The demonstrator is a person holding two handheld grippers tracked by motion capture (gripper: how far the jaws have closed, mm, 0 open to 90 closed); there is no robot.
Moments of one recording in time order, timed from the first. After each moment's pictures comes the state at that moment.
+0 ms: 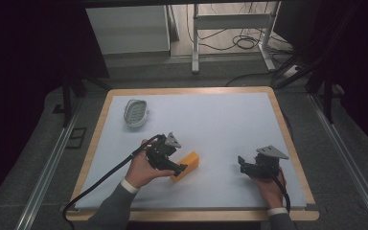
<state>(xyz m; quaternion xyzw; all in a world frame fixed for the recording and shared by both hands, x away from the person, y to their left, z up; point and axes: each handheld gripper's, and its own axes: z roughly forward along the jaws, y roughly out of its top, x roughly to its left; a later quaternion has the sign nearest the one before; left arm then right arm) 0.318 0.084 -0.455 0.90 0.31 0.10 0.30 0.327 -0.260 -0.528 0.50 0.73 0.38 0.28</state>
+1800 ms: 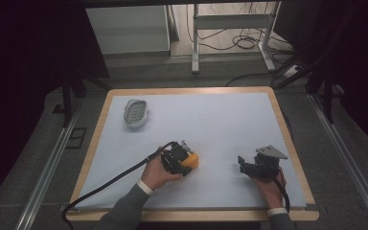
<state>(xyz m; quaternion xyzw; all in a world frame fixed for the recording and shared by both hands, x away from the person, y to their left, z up) 0.331 0.052 -0.498 0.91 0.32 0.06 0.24 0.328 -0.258 -0.528 0.50 0.73 0.38 0.28</state>
